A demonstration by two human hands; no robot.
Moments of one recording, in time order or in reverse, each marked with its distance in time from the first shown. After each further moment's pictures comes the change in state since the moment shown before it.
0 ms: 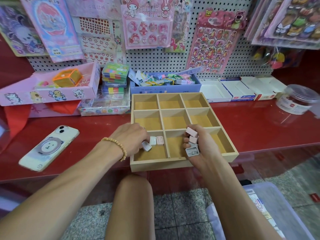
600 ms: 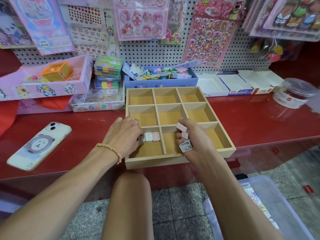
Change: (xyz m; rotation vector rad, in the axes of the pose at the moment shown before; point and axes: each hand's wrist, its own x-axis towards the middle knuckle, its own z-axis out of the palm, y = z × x) left_hand -0.003 0.010 0.010 -0.016 0.193 -0.097; right_hand 0.003 0.002 0.006 -0.173 0.030 -0.053
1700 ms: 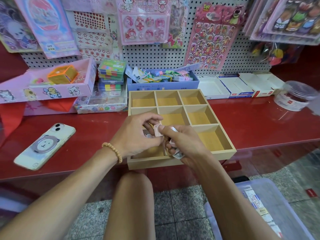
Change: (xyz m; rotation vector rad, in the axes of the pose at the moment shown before) left_hand -0.007 0.019 -0.025 -0.992 0.215 -0.048; right_hand -0.008 0.011 0.010 -0.421 -0.322 -0.102
